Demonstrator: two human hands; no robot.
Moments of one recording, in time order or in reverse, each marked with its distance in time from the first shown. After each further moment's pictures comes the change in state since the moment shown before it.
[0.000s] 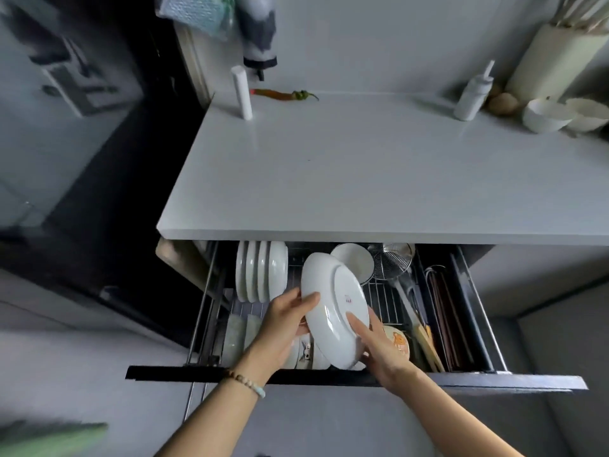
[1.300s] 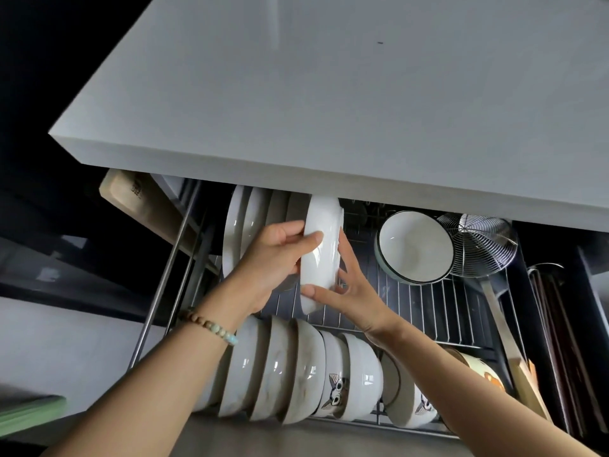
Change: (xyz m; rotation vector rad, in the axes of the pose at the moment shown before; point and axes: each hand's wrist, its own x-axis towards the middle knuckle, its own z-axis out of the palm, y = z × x) left_hand 0.187 -0.036 -0.089 0.168 -0.051 0.121; right_hand 0.233 0.053 0.043 -0.298 -0.224 -0.224
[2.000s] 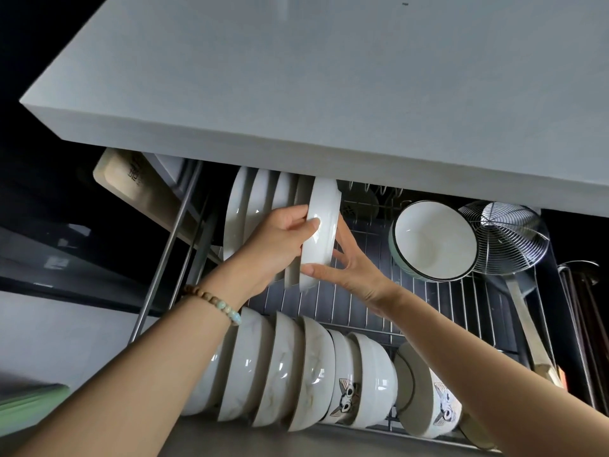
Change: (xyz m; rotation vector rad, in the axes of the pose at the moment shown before) left_hand 0.029 -0.019 -0.012 0.169 0.005 0.007; right_hand 0.048 0.015 -0.010 -0.062 -0.103 0.043
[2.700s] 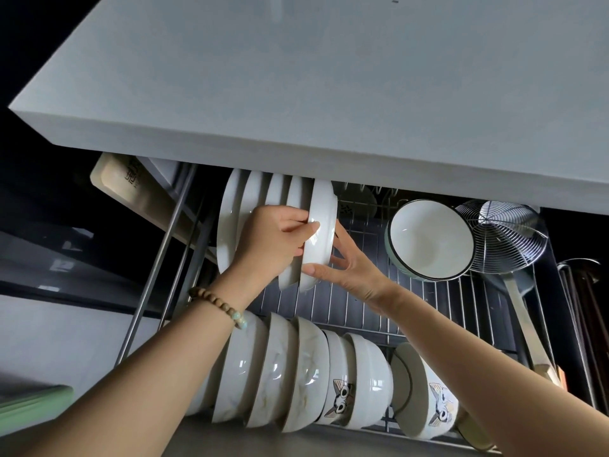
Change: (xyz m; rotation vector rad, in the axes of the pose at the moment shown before) left_hand 0.008 -0.002 0.009 0.102 0.261 0.041; right_hand 0.001 0.008 -0.011 -0.013 -0.015 0.016
